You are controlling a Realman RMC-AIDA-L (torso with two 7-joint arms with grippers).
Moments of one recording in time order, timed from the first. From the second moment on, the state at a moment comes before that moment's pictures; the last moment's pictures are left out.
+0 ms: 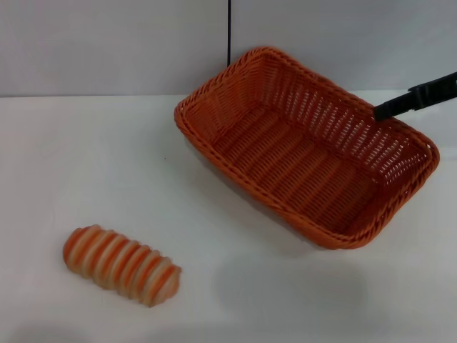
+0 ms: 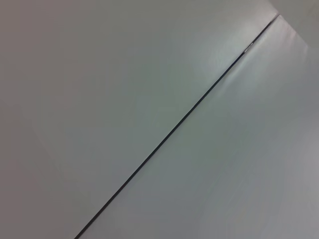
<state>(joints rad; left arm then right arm) -0.21 -2.06 -0.10 0.17 1.37 1.97 -1.27 0.77 1.88 2.18 0.83 -2.35 1.47 -0.76</state>
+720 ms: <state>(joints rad) -0.21 -2.06 -0.10 0.17 1.37 1.97 -1.27 0.77 1.90 2.18 0.85 -2.38 1.47 -0.76</state>
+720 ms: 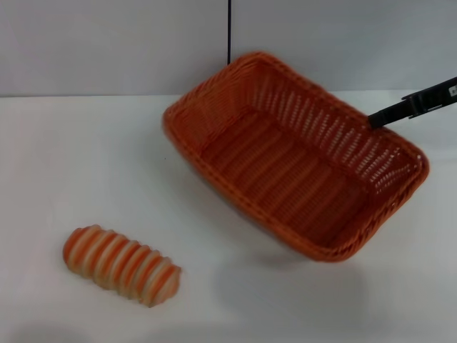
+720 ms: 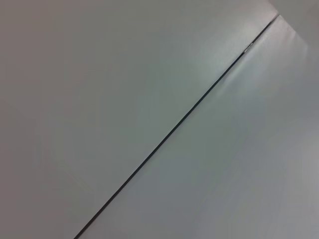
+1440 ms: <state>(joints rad) -0.21 -2.06 -0.10 0.17 1.37 1.97 -1.27 0.76 1.92 2.17 0.89 -2.37 1.48 -0.77</state>
